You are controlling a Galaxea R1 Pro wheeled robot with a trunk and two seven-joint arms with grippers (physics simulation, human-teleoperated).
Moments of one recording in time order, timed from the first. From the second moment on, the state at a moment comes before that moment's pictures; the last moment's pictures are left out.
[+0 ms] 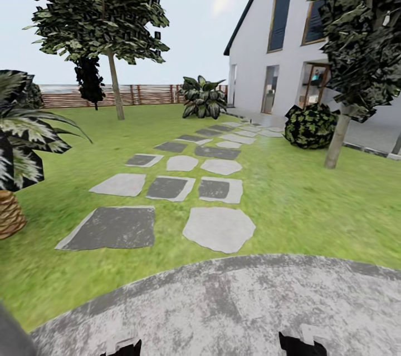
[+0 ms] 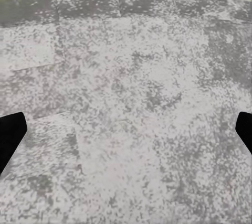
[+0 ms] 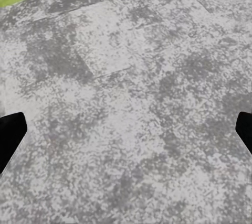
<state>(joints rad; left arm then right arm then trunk) -0.38 0.01 0.01 -0.16 0.23 -0.24 -0.04 -0.23 -0.05 -0.20 -0.58 0.00 0.02 0.02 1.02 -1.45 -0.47</state>
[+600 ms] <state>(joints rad) -0.38 0.01 0.01 -0.16 0.23 -0.24 -0.04 -0.23 -0.05 -0.21 -0.59 0.00 0.02 0.02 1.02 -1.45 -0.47</state>
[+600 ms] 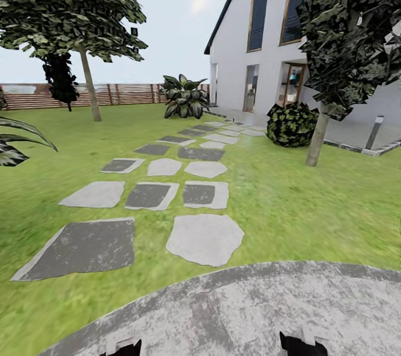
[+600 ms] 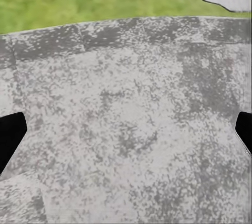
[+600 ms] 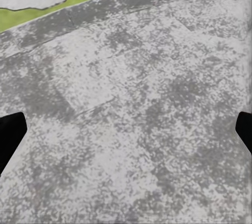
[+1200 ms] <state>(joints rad) -0.38 0.01 0.01 -0.16 0.23 -0.24 -0.04 -0.23 -0.05 -0.21 -0.59 0.00 0.02 0.02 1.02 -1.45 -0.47</state>
